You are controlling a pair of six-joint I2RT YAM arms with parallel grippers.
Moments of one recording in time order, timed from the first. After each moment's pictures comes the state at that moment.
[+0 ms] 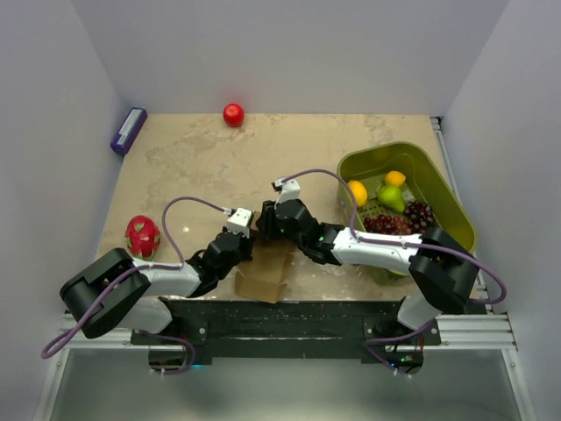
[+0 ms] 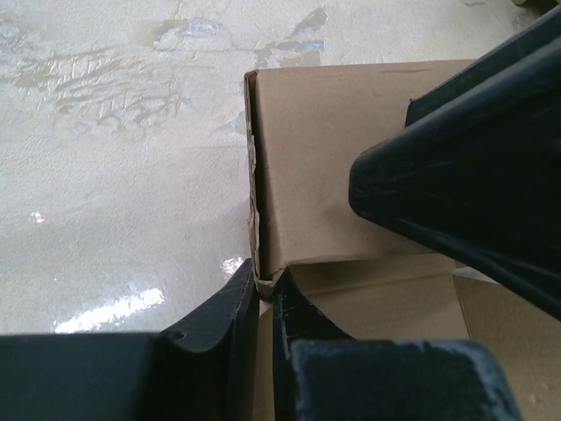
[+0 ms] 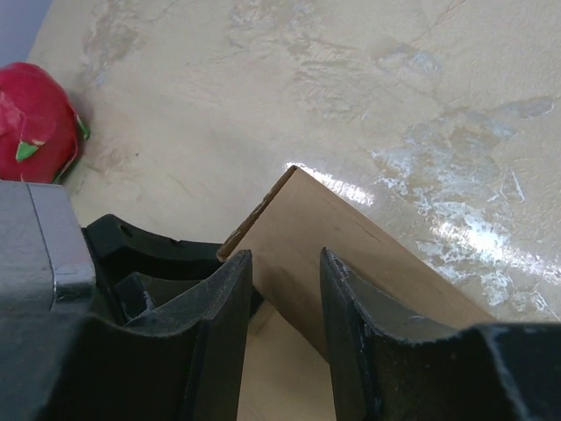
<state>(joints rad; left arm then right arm) -0.81 1.36 0.25 0.67 -0.35 -0.28 1.00 1.58 0.92 0.19 0.31 0.60</state>
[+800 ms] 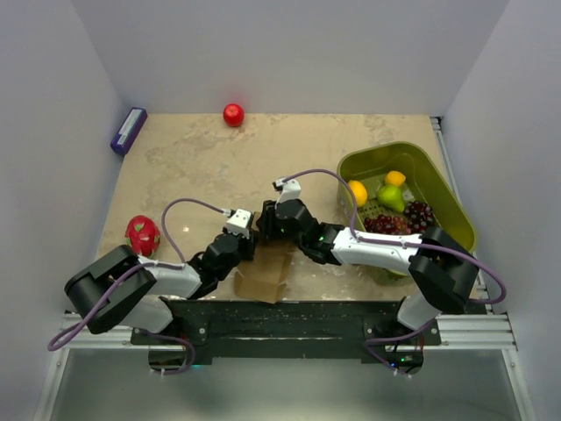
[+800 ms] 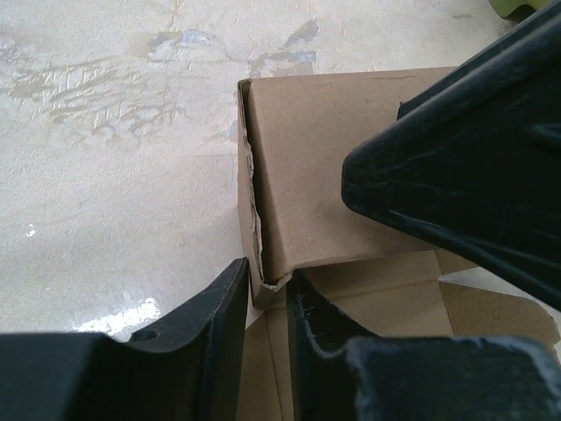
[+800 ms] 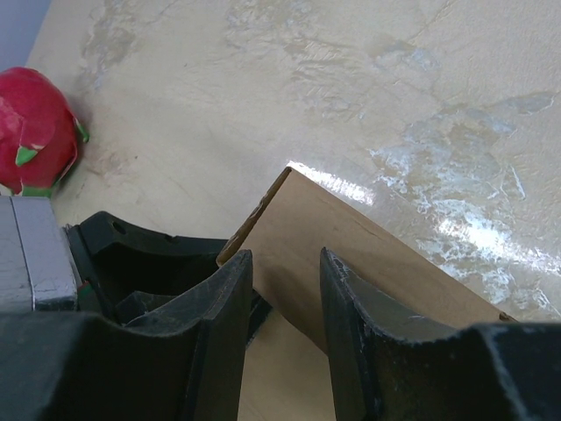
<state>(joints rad) -0.81 1.38 0.23 0.77 -0.35 -0.27 1.00 1.58 0.92 0.19 0.32 0.62</state>
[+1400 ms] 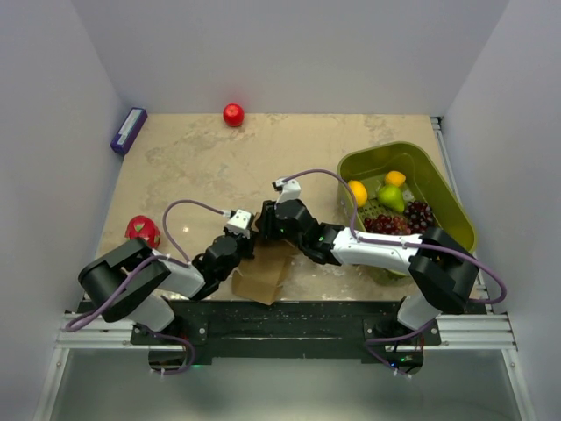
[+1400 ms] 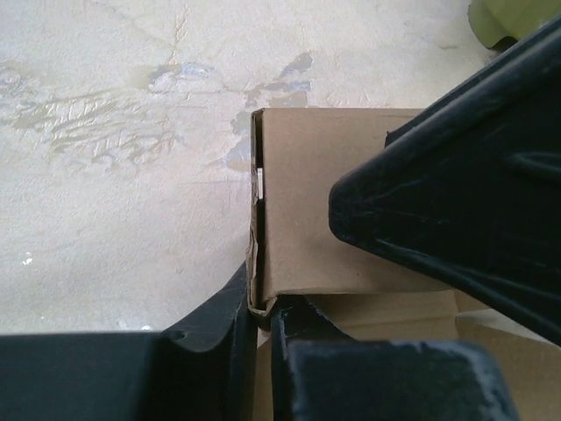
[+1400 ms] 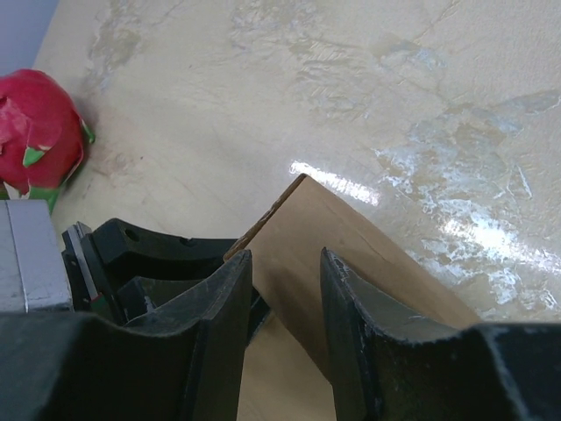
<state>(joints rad) -0.81 1.48 0.21 0.97 -0.35 -0.24 1.00 1.58 0.92 0.19 0.31 0.63</state>
